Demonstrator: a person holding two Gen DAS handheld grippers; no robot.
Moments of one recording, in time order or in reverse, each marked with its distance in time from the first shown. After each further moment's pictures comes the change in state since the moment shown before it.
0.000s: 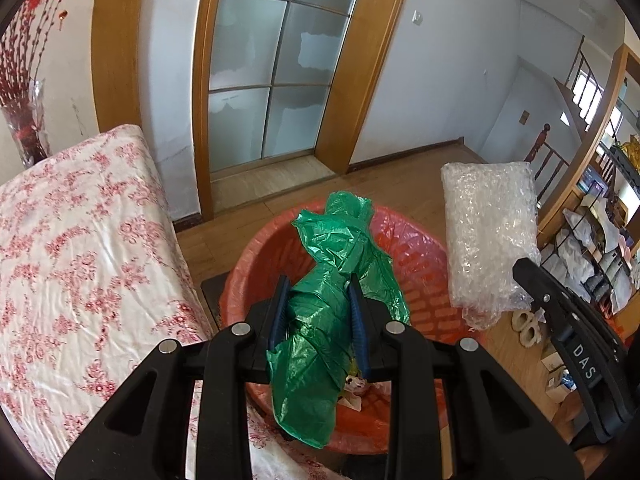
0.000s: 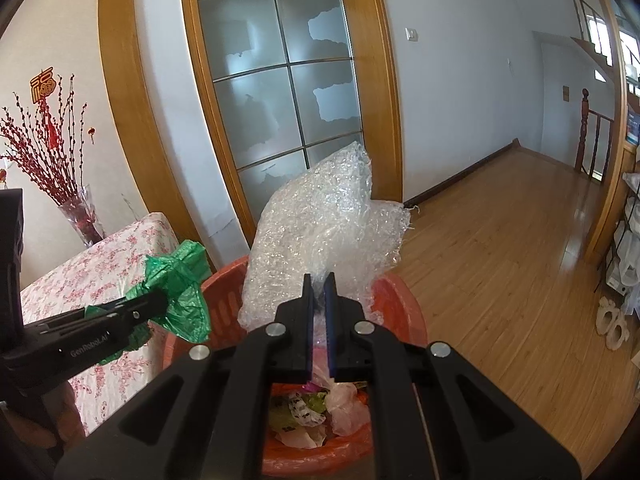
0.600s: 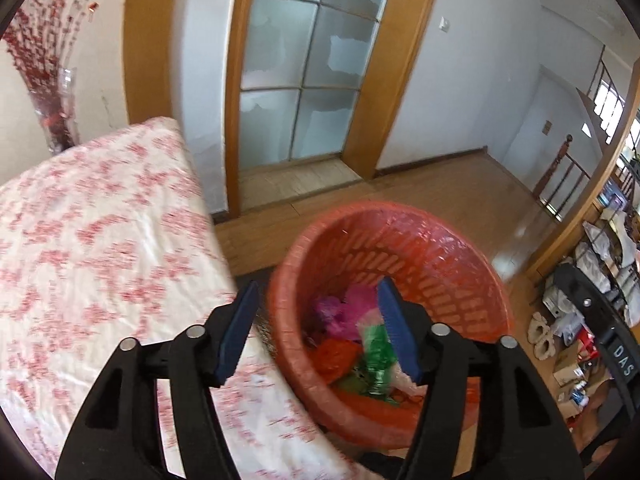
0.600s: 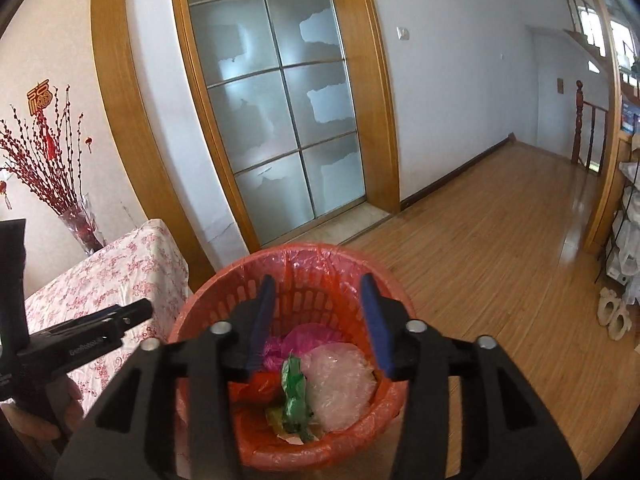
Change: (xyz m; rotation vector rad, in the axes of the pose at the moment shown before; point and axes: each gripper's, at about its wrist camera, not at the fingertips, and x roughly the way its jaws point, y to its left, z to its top) left arm -0.022 0.027 -0.006 -0.044 -0.035 0.098; right arm -0.017 -0.008 0.000 0.031 -0.020 -0.006
